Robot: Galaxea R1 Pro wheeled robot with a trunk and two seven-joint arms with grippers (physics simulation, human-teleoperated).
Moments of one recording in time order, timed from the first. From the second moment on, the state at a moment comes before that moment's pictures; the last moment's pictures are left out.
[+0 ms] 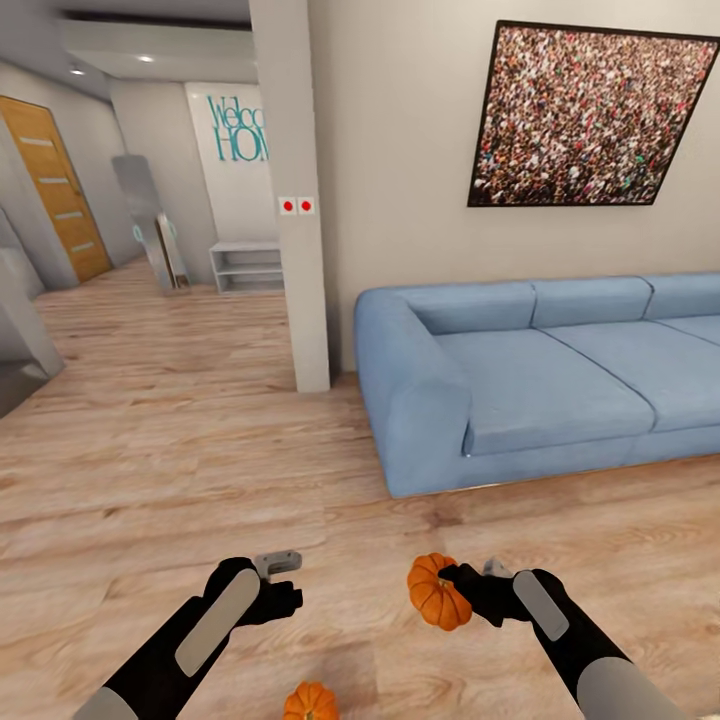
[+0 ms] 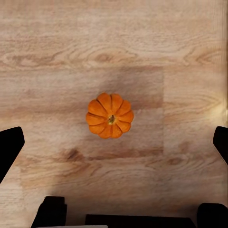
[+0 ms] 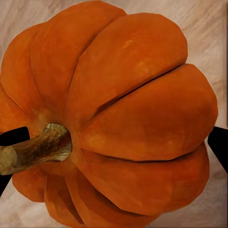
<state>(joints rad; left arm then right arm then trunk) -0.47 0.11 -0.52 -1.11 1.07 0.81 0.74 -0.57 -0.10 0.08 -0.60 -0.91 0.64 -0.07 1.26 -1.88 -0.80</state>
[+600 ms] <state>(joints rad) -0.47 0.11 -0.51 -1.11 1.07 0.81 0.74 -0.57 -0.10 0.08 -0.60 -0.92 0.64 -0.07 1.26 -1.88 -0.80</state>
